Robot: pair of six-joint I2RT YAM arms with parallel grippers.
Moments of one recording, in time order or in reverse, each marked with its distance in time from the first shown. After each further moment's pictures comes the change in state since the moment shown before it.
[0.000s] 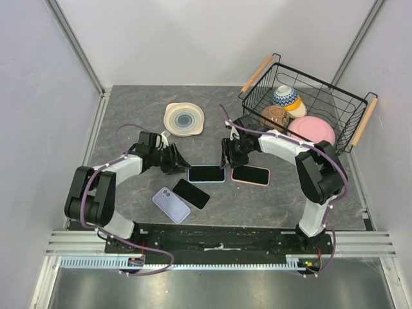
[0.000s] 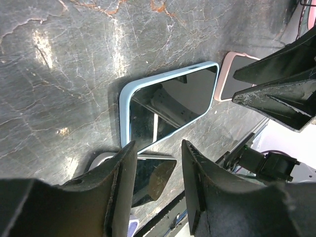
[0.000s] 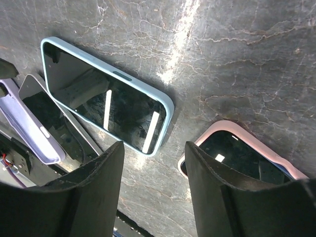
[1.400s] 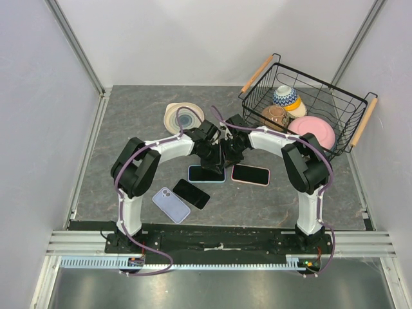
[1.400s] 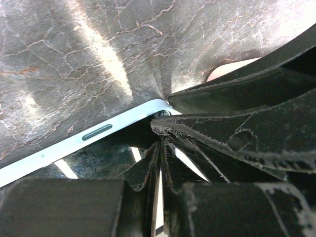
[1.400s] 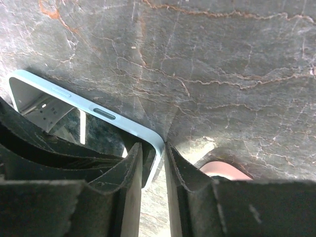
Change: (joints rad) left arm -0.442 0.483 0.608 -0.354 -0.289 -0.014; right arm 0.016 0.174 0.121 -0.042 0.071 0.007
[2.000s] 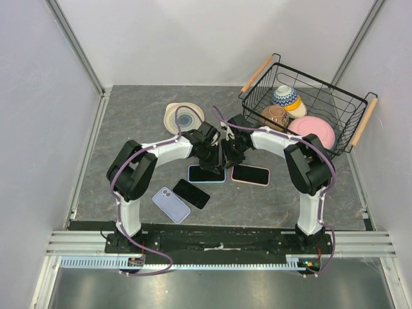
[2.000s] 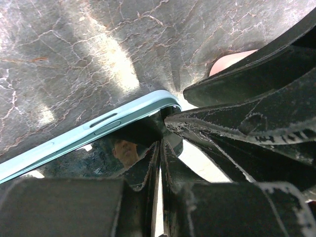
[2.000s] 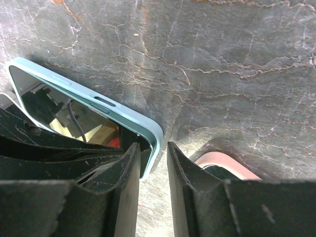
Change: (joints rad) left arm -0.016 -0.055 -0.055 0.032 -0.053 0.039; right arm -0.010 -0.030 -0.022 0.003 -0.029 -0.034
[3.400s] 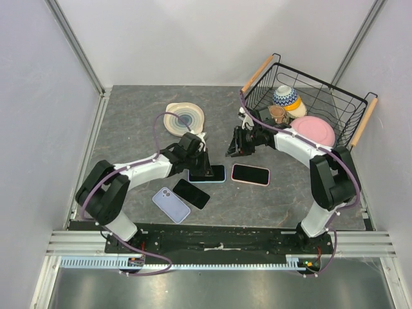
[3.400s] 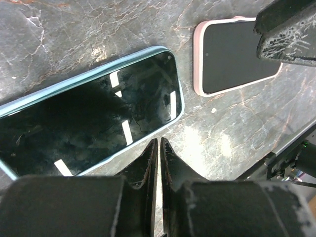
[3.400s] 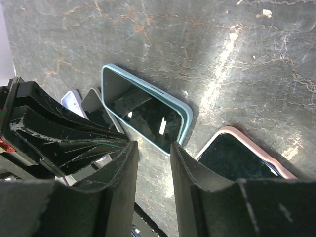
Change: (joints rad) left arm 0.000 -0.375 -0.386 0.290 -0.040 -0.019; right arm -0.138 -0.265 -0.154 0.167 -0.232 0.092
